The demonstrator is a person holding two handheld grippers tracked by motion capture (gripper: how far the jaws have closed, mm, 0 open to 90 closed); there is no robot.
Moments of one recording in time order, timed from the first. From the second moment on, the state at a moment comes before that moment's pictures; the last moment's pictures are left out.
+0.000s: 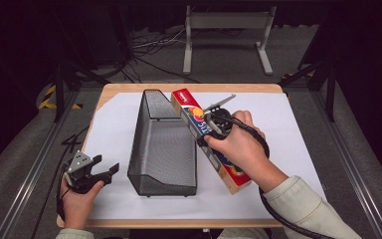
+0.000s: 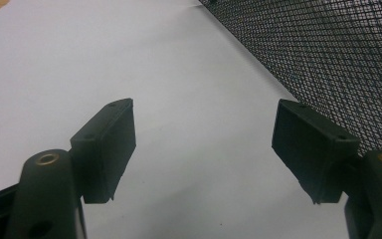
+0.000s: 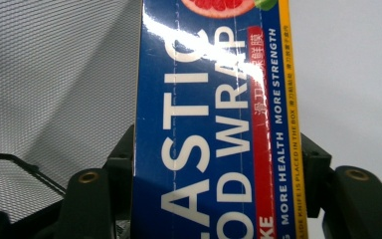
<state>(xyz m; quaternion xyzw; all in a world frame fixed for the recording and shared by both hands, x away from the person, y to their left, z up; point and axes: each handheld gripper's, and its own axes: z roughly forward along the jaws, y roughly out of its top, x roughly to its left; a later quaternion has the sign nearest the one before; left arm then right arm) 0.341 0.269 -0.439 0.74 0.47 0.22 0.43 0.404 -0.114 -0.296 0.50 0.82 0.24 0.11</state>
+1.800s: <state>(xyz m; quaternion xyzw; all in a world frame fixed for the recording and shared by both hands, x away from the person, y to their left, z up) 0.344 0.267 -0.440 0.75 0.46 0.22 0.43 0.422 -0.023 -0.344 0.52 0.83 0.17 0.08</state>
